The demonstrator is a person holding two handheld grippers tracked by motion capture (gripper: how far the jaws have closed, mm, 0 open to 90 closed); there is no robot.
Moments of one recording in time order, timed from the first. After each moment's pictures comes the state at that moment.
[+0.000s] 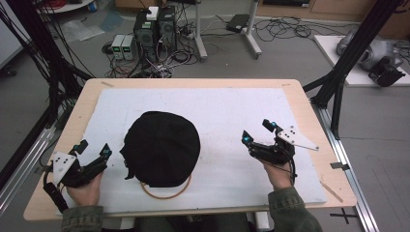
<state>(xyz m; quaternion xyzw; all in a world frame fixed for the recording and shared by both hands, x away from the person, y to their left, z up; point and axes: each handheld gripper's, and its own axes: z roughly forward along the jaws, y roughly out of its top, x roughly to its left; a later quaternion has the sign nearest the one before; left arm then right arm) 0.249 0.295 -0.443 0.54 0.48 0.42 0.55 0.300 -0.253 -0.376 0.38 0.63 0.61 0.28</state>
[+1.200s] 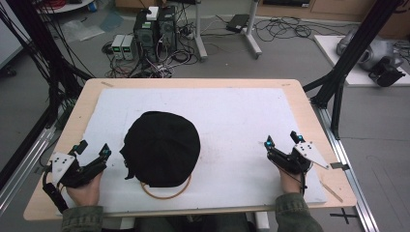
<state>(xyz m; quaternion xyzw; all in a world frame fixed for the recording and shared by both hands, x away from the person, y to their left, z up) 0.249 0.296 -0.443 0.54 0.48 0.42 0.55 0.294 -0.306 -0.429 0.47 0.58 0.53 0.41</state>
